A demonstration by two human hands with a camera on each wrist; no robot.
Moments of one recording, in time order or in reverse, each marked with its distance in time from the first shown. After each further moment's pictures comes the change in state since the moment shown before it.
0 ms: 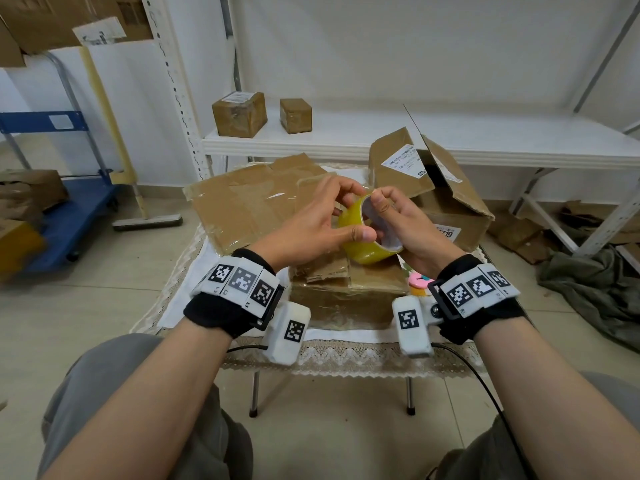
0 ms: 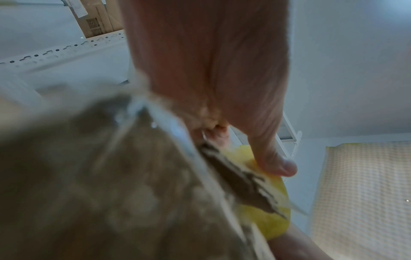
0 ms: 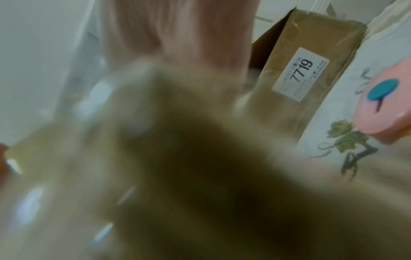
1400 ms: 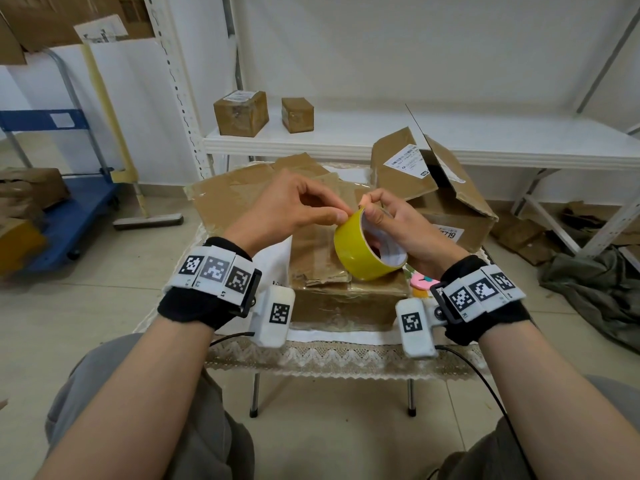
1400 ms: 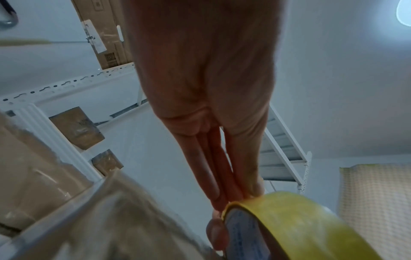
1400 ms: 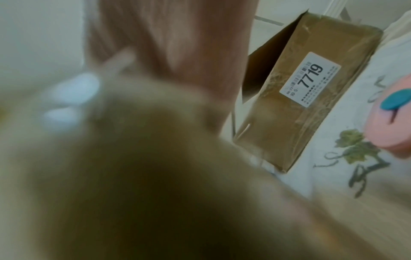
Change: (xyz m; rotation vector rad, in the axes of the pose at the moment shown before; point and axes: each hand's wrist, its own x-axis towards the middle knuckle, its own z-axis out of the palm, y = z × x) left_hand -0.008 0.015 -0.037 -0.065 0.094 -0.050; right_hand -0.003 -0.009 0.008 -0.071 -0.140 -0.005
